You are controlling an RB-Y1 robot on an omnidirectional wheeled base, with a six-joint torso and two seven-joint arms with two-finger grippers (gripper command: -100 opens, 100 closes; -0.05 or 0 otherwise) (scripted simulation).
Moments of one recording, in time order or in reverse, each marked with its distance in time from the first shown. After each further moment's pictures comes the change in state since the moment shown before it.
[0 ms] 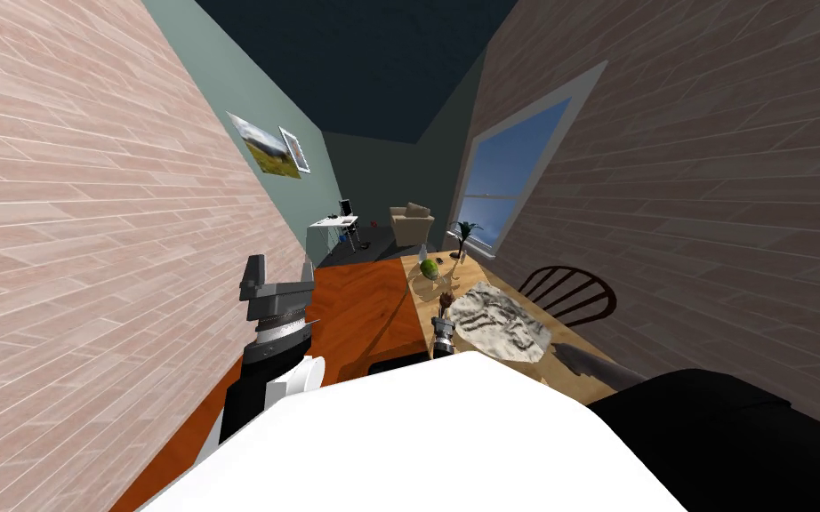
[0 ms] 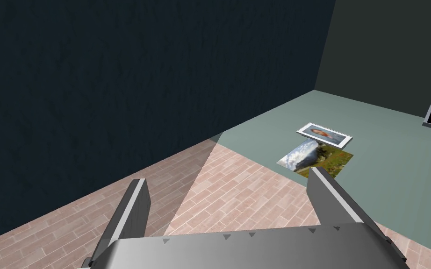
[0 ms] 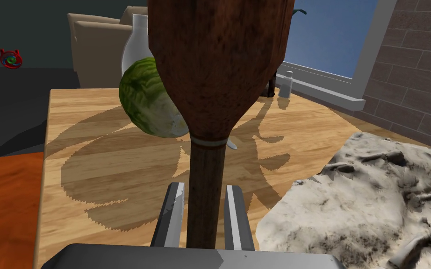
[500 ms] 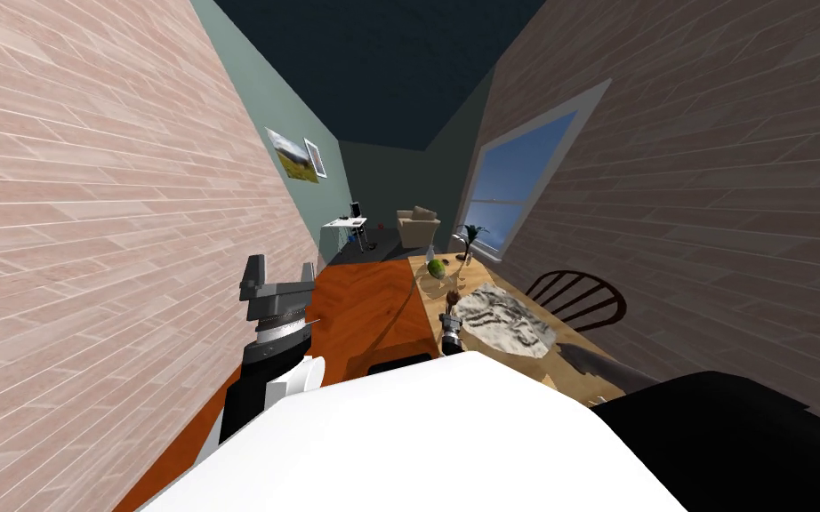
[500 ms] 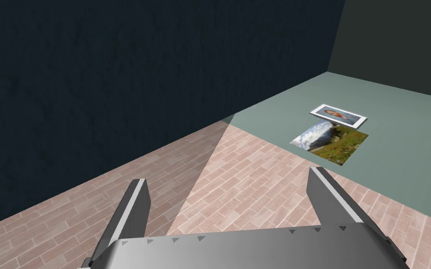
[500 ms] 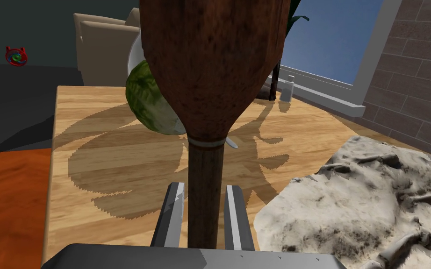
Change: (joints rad) left arm 0.000 0.000 0.000 0.000 0.000 0.000 0.000; right arm -0.073 -0.046 -0.116 0.099 0.005 0.055 -0.082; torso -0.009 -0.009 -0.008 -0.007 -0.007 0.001
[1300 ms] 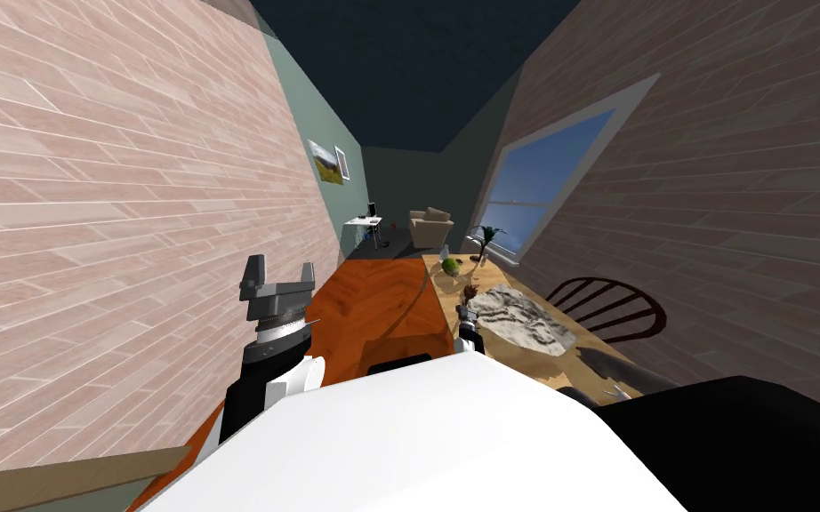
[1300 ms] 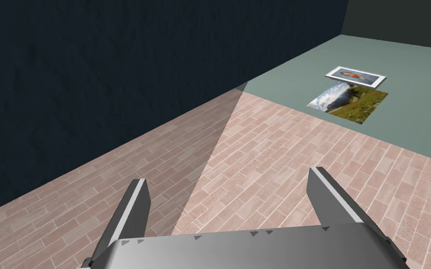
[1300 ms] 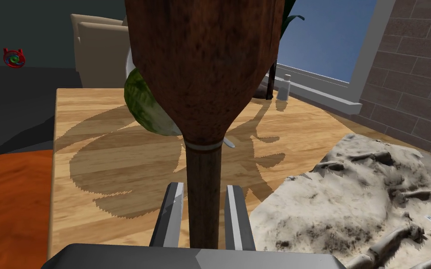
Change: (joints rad) left arm 0.000 0.000 0.000 0.000 0.000 0.000 0.000; right arm -0.121 -0.112 -0.227 0.134 0.004 0.121 -0.160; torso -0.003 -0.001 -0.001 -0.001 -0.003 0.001
